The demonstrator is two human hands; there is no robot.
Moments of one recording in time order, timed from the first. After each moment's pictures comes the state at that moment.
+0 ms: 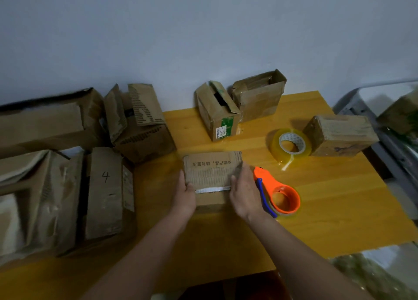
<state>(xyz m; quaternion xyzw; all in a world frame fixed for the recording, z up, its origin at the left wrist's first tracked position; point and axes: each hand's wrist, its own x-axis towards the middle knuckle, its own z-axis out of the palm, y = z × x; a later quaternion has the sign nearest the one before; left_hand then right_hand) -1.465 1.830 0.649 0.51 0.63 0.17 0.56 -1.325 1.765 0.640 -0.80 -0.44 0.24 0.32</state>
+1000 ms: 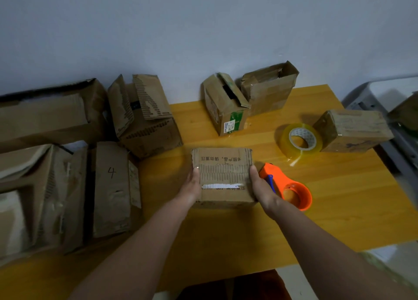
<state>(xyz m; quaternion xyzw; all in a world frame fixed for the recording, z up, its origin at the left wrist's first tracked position) -1.472 1.860 0.645 0.52 0.63 0.02 0.58 -1.304 1.778 0.618 -0.74 -0.17 0.54 0.35</state>
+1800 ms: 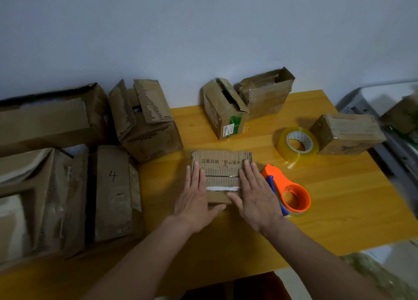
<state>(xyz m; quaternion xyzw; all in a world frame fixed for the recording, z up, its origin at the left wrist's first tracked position) -1.491 1.837 0.631 0.85 0.46 -0.11 0.22 -1.334 1.751 0.634 -0.79 -0.60 0.11 -0.01</state>
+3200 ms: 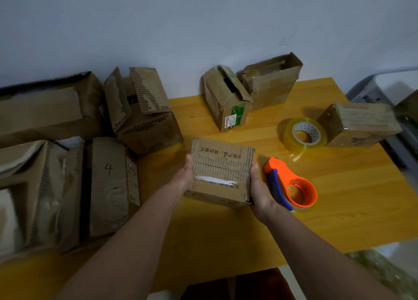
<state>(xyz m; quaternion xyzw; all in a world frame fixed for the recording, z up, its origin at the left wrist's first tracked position) -1.482 1.888 0.633 0.49 0.63 0.02 0.60 -1.329 1.778 0.602 -0.62 -0.07 0.57 0.52</state>
